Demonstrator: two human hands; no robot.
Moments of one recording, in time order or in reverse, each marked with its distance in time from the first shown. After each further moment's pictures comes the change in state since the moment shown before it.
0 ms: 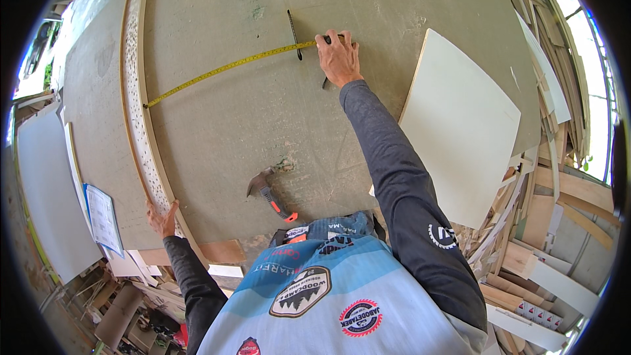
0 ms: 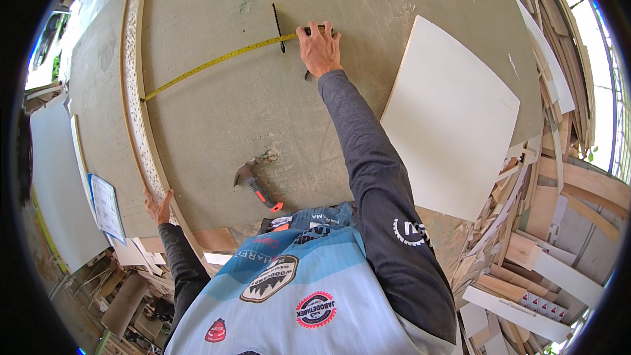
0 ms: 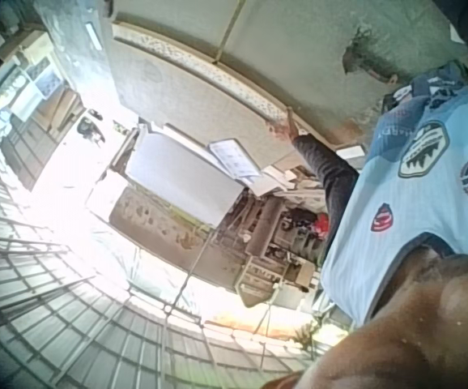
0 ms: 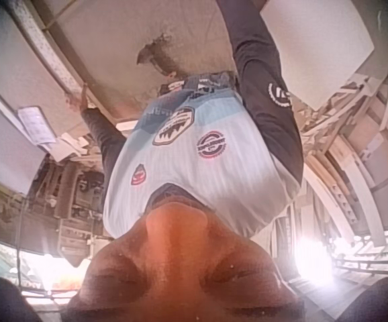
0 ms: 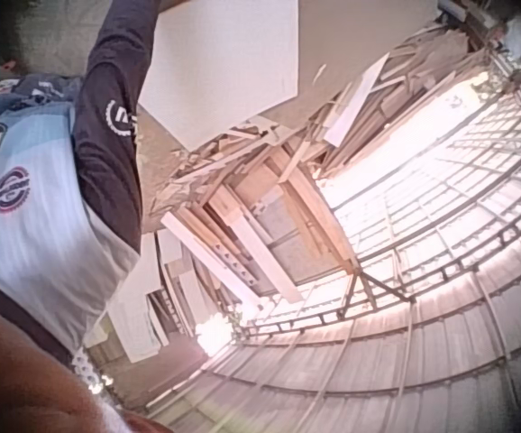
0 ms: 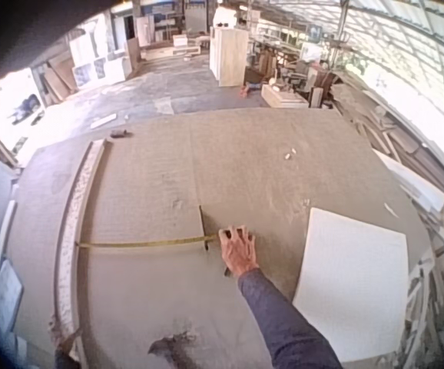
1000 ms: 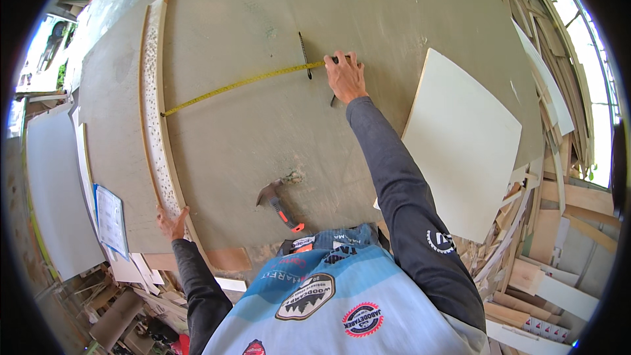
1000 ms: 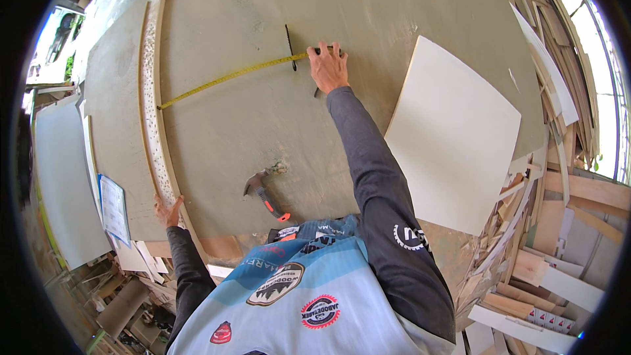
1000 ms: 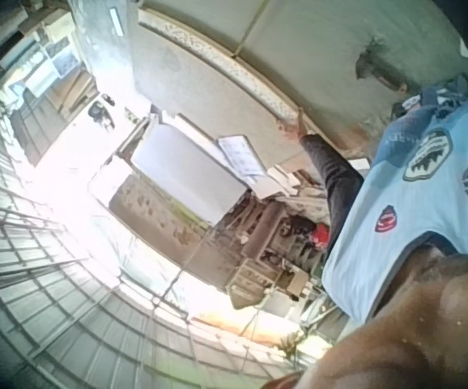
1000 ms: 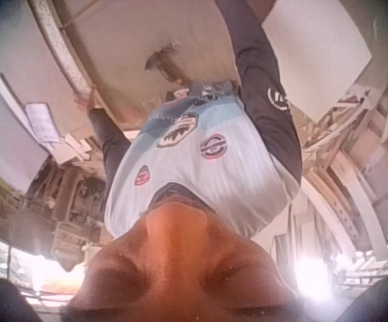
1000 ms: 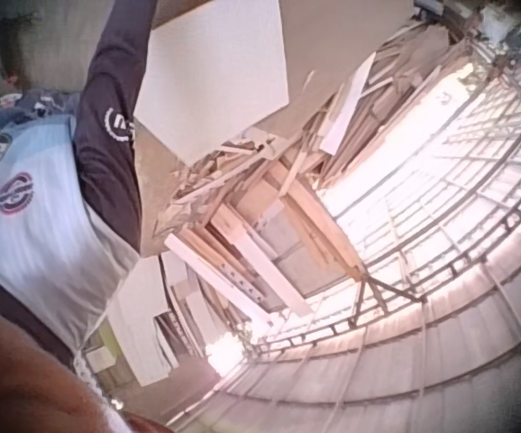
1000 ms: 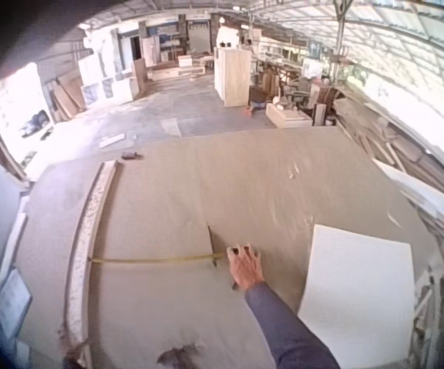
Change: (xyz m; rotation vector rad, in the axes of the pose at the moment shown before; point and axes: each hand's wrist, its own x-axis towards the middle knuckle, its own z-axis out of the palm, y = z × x) left_hand 0.000 0.000 0.005 -0.023 0.025 -0.033; right_hand -0.001 -0.004 -0.005 0.013 -0.009 0.007
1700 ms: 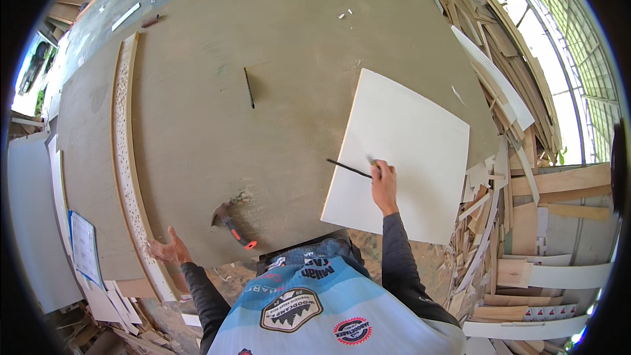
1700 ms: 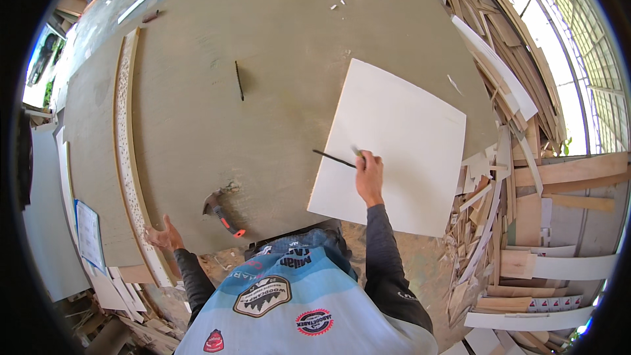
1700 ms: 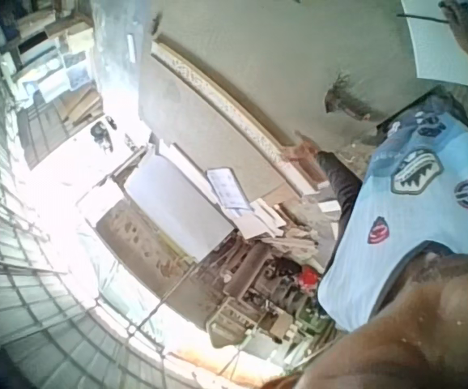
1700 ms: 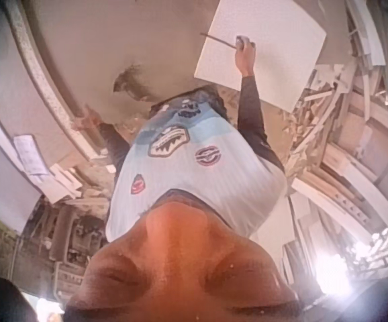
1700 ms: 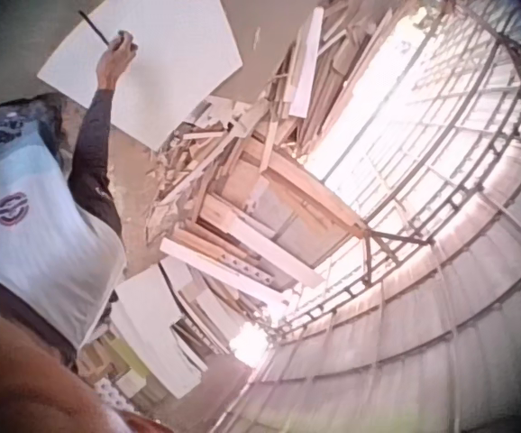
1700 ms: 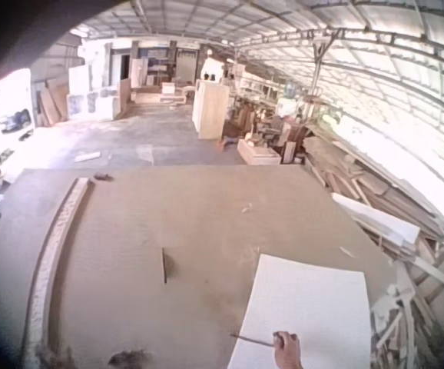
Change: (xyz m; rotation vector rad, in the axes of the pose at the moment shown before) left_hand -0.112 0.067 0.078 -0.161 0.504 -0.079; right_hand -0.280 0.124 -0.152 0.400 0.031 0.659
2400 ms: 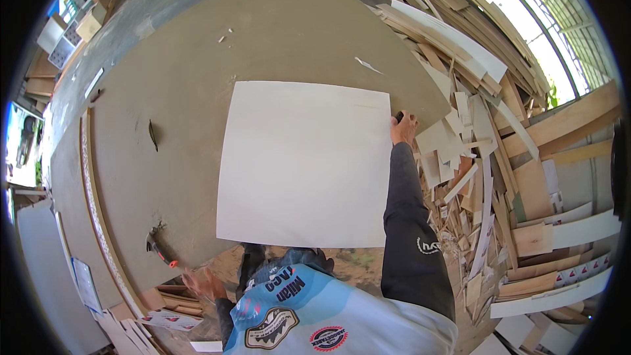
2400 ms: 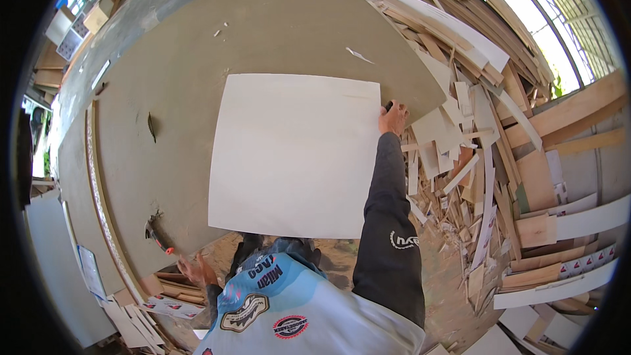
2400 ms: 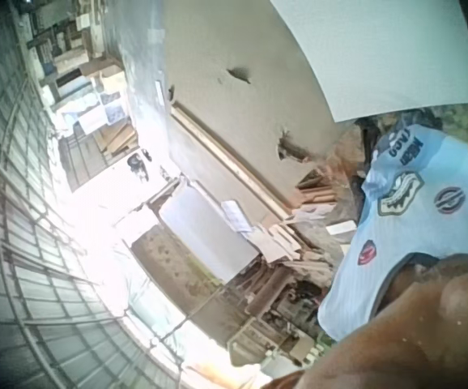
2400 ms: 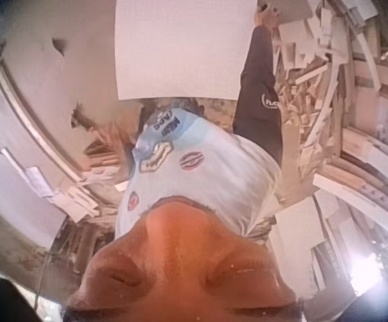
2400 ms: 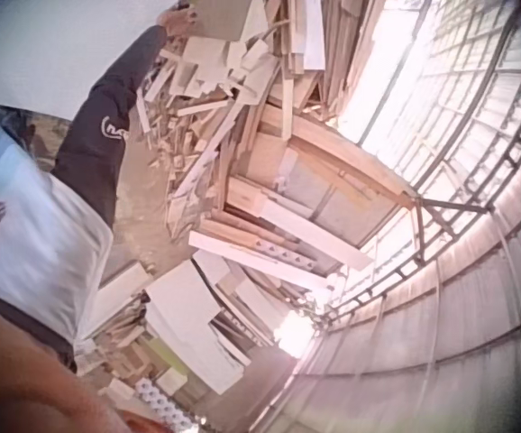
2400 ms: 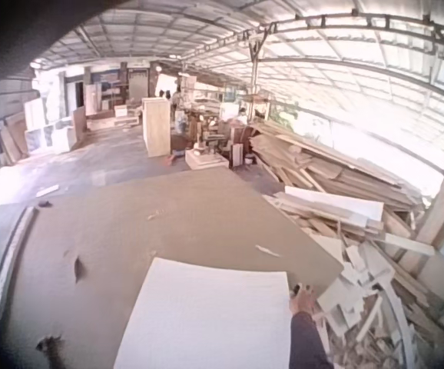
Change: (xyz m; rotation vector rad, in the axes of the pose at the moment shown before) left_hand -0.325 0.142 -0.117 -0.241 -0.273 0.243; right_hand 0.201 0.337 -0.224 -0.338 0.417 0.240
